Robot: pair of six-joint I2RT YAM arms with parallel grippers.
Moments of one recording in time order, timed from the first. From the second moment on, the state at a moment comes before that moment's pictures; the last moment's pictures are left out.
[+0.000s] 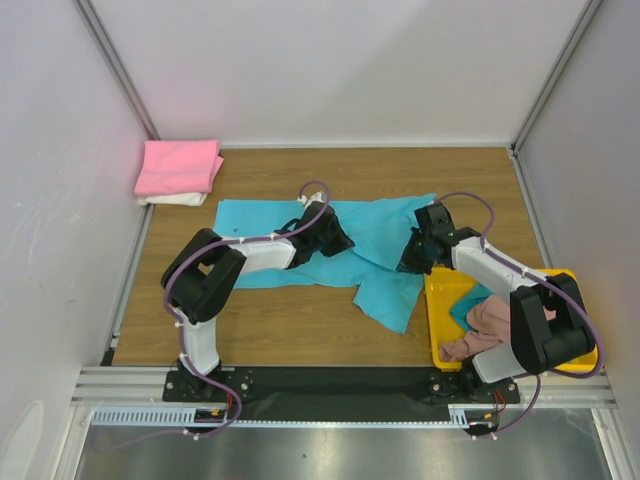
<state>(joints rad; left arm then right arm) -0.69 1.91 1.08 0.16 0.02 -0.99 0.36 1.46 0.87 -0.45 -0.09 0.75</state>
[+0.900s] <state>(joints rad) -0.71 1.88 1.06 0.11 0.06 -0.98 0.31 1.47 0.91 -0.57 -0.09 0.65</state>
